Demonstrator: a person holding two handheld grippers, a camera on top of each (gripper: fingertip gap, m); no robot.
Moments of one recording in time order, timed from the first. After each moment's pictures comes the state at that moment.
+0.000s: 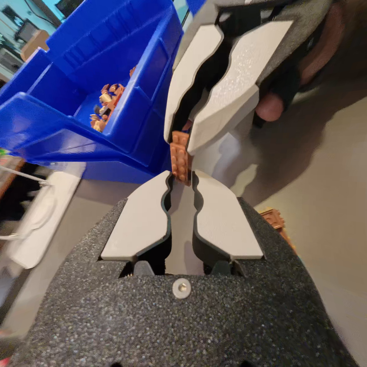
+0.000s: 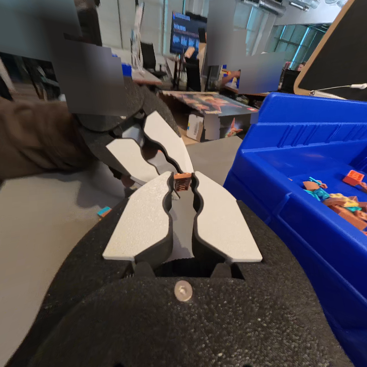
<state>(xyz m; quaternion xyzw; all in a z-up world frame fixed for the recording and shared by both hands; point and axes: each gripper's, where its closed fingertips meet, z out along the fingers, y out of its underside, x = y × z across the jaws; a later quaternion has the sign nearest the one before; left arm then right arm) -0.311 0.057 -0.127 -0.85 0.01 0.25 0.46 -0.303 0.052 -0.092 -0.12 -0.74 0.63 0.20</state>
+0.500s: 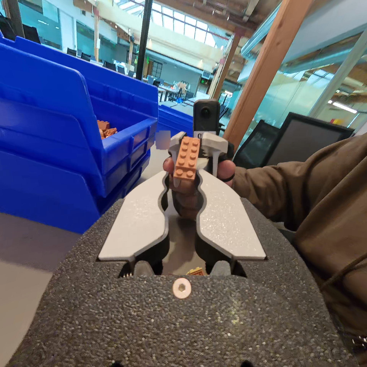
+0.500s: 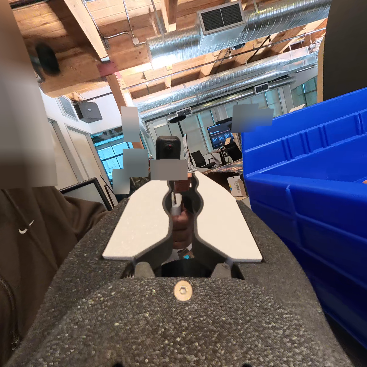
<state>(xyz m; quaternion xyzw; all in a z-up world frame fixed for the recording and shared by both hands) -0.288 0.073 -0.074 -0.68 -0.13 -0.09 0.71 -0.294 0.069 -0.042 -0.18 -0.52 0.83 -0.01</state>
